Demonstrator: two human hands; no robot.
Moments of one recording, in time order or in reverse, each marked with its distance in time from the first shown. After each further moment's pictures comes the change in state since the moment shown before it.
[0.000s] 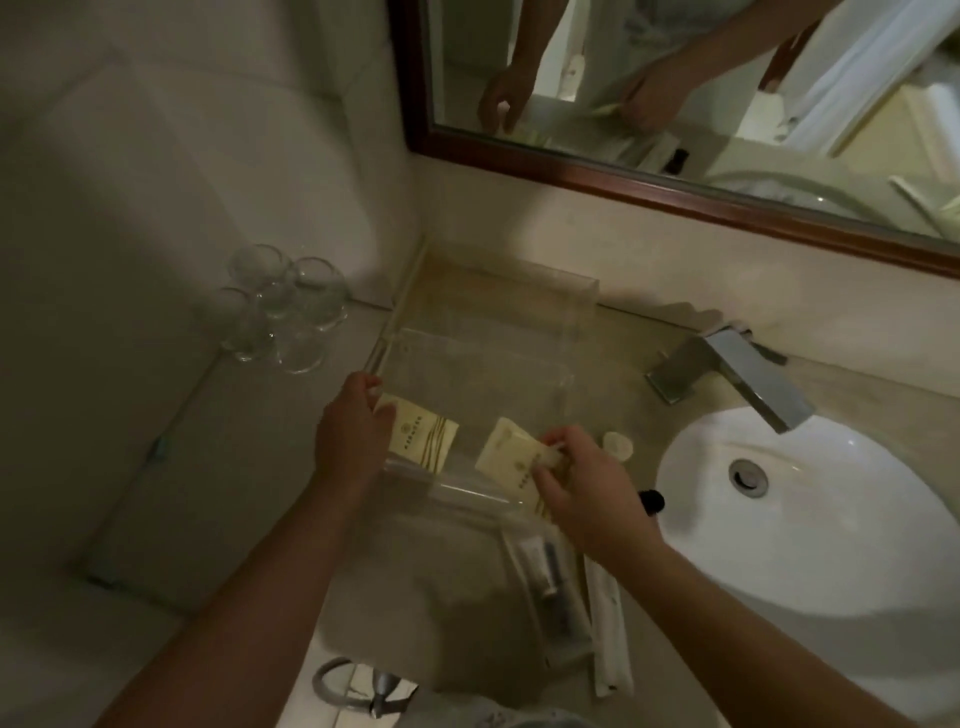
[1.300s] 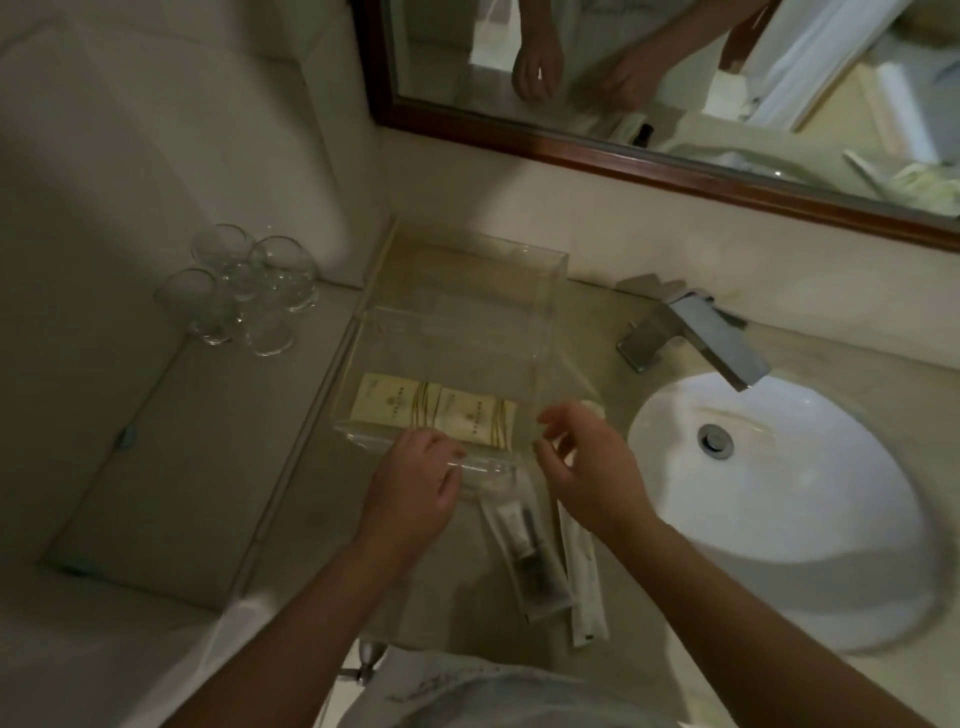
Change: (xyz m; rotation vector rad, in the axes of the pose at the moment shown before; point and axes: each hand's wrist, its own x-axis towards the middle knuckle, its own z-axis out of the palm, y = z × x) left_hand -0.096 0.008 0.041 0.178 -0.201 0.530; right_hand -0.013 0.028 -0.003 -0.093 0.185 -0.112
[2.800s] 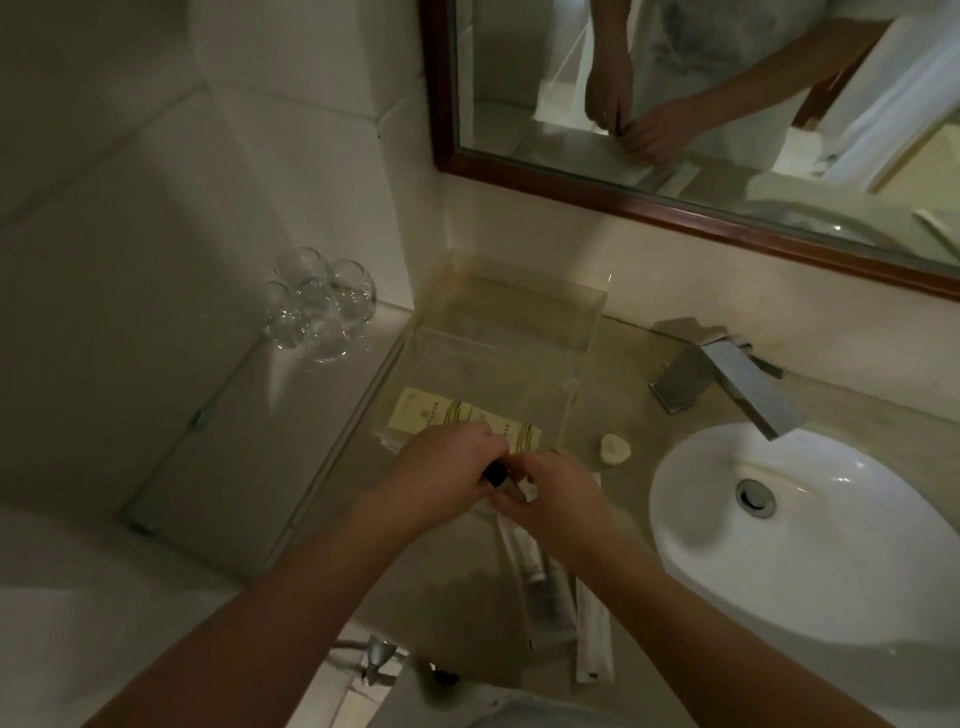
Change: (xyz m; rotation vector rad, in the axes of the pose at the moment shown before) left_hand 0.030 0.054 -0.060 0.241 -0.328 0.117; right_hand 0.007 -0.014 0.028 -0.123 -0.192 -0.237
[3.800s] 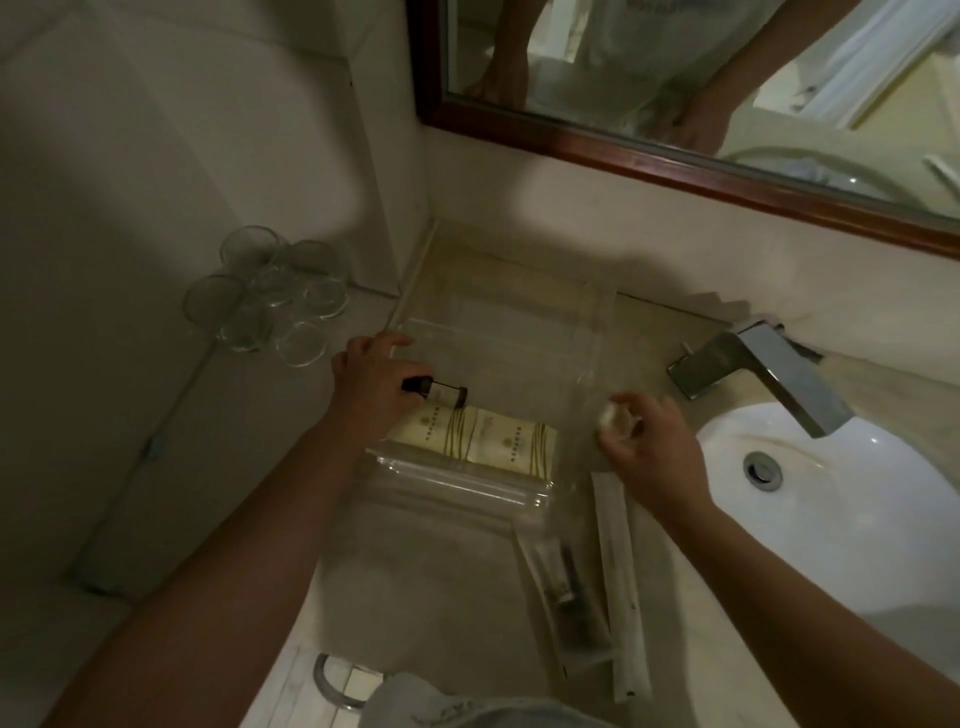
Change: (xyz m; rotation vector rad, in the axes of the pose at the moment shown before) left_hand 0.071 -0.154 0.015 -0.023 0.172 -0.300; right_hand 0.042 0.066 -0.023 0.033 0.266 0.371
